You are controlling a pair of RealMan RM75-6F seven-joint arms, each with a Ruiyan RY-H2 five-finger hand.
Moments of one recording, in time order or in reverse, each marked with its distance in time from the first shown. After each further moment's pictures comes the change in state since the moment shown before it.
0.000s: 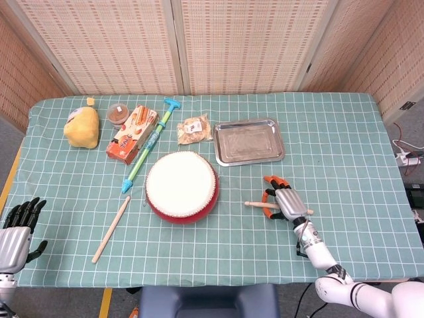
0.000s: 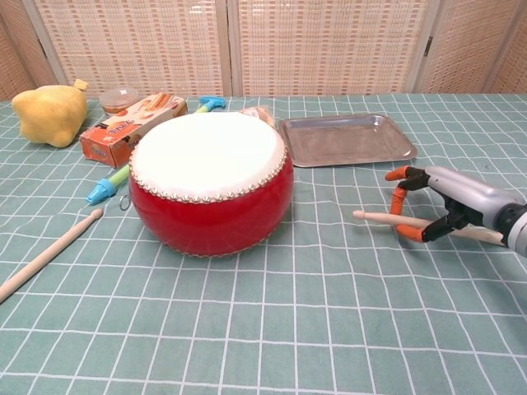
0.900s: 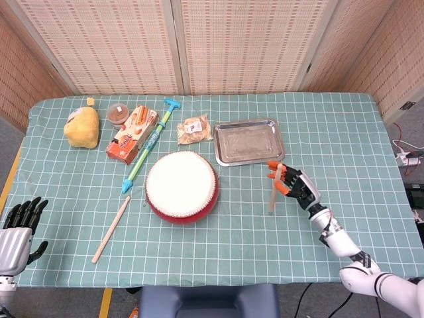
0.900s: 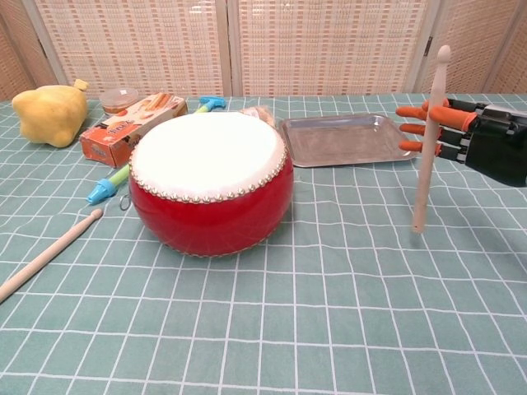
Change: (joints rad) left arm 0.007 0.045 0.007 -0.097 0.018 0.021 0.081; right arm 0.049 0.148 -0.017 0.057 -0.206 0.051 1.593
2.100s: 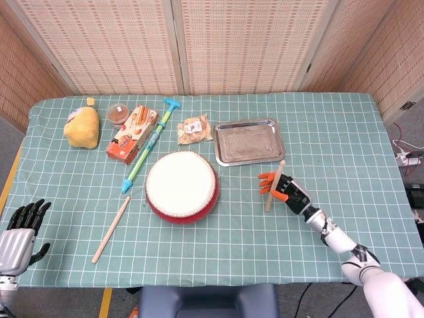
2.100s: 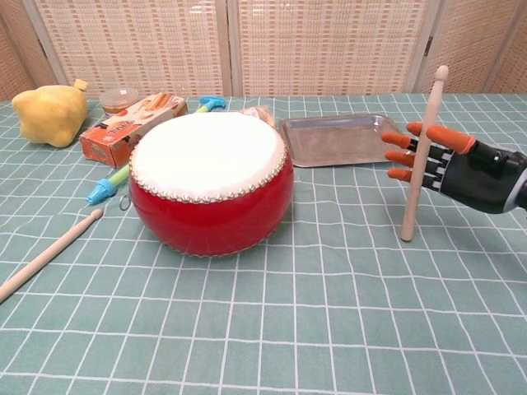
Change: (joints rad) left arm -0.006 -0.016 0.010 0.039 0.000 -0.026 -0.034; right arm 0.053 -0.257 -0.230 0.593 -0.144 0.209 0.688
